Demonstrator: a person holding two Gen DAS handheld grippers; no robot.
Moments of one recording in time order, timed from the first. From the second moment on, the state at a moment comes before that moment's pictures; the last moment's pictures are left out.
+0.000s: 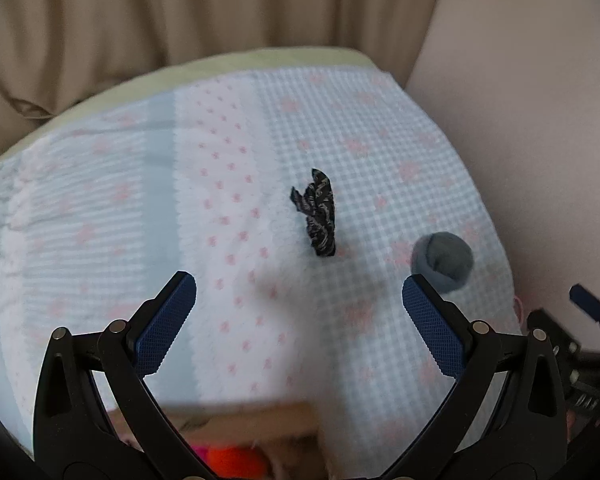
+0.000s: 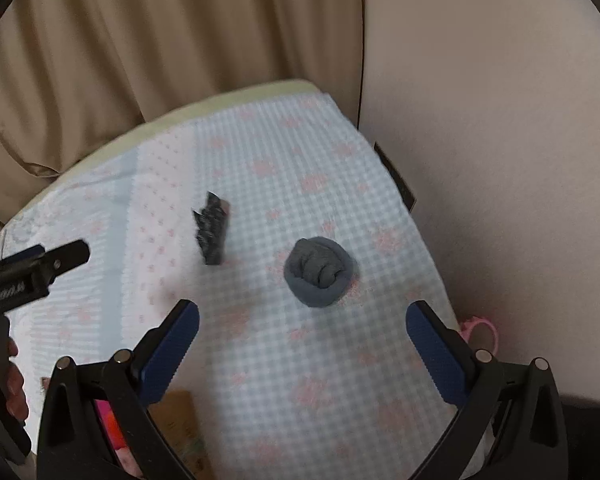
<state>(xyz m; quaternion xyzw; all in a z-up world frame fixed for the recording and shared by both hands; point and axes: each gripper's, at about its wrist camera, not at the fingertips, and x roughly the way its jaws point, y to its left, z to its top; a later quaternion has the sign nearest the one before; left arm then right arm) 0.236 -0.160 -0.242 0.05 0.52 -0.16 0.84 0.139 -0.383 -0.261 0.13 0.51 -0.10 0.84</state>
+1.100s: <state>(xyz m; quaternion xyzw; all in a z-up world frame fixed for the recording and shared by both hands) 0.373 -0.251 -0.452 0.07 0.56 -0.16 0.81 0.228 -0.409 -0.446 0.12 0.50 -0.12 0.85</state>
